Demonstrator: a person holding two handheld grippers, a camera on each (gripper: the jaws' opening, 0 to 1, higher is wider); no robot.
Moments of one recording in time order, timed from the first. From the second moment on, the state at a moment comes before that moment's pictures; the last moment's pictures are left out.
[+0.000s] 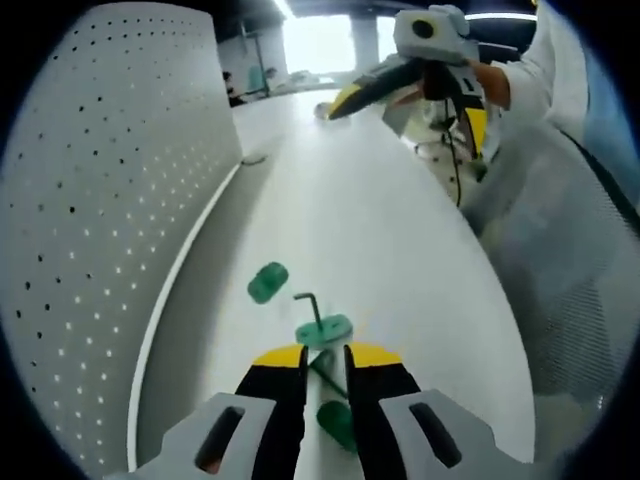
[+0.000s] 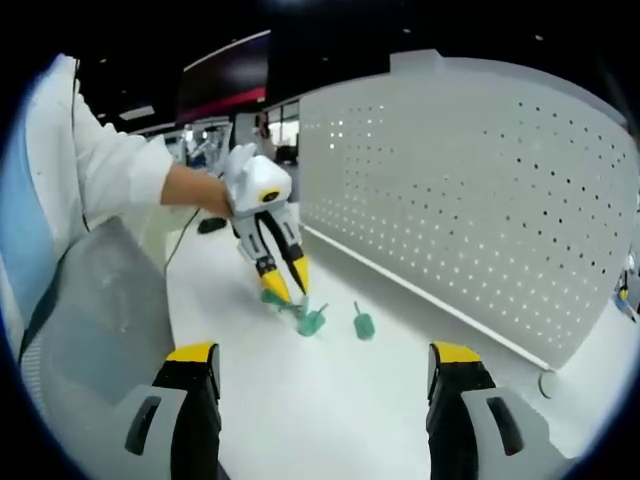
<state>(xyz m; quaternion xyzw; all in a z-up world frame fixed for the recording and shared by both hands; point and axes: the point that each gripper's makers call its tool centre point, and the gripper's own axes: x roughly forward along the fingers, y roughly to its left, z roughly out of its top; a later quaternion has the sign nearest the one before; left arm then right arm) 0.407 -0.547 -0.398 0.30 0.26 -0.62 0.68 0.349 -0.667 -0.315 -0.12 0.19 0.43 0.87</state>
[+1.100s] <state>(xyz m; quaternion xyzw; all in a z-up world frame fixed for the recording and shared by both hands) 0.413 -0.552 -0.420 0.39 0.25 -0.61 0.64 0.351 -0.670 -0.317 -0.11 0.20 0.43 0.88</state>
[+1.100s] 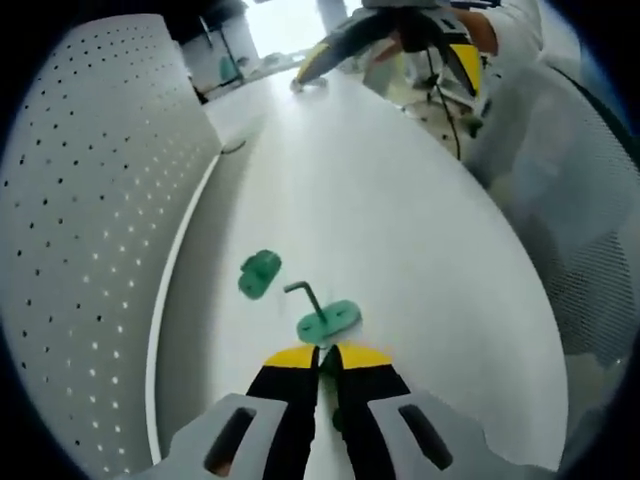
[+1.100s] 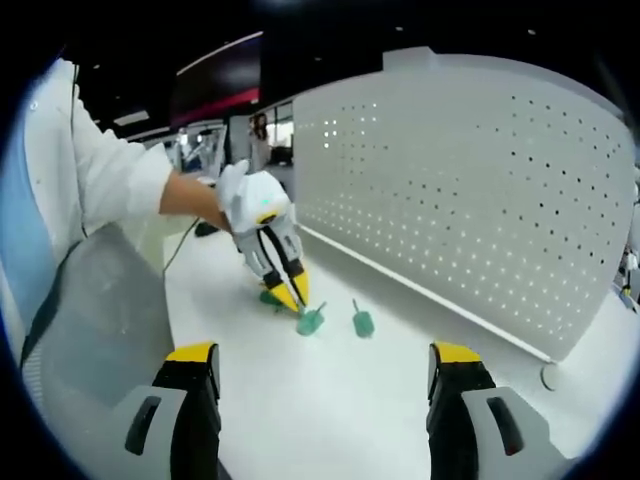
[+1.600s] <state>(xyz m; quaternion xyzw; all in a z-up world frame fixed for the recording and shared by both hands) 0.416 -0.549 -0.419 0.40 0.25 -0.60 0.65 0.351 -0.670 -0.315 -0.11 0.19 0.43 0.88</state>
